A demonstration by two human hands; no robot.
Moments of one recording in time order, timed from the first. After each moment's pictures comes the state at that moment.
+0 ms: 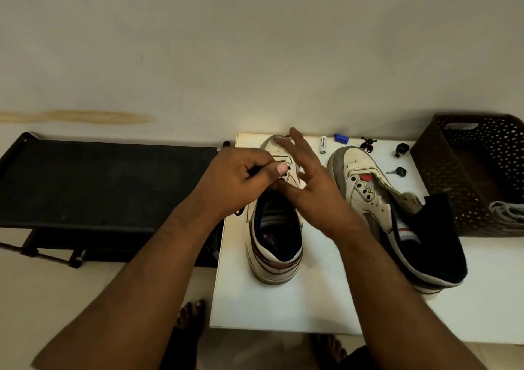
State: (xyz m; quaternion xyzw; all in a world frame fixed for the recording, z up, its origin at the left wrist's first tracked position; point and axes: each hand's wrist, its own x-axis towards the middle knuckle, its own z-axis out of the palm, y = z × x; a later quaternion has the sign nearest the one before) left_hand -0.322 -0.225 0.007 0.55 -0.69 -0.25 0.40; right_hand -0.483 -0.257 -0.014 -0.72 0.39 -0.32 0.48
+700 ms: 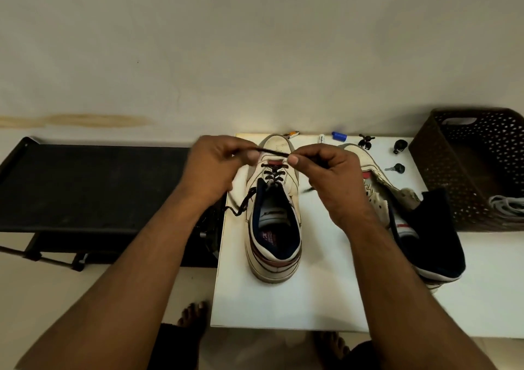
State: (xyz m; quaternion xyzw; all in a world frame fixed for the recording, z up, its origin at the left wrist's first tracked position) left_hand -0.316 -0.228 0.016 0.64 -0.49 -0.34 0.48; right_hand -0.494 -0.264 0.000 -0.56 0.42 -0.48 0.53
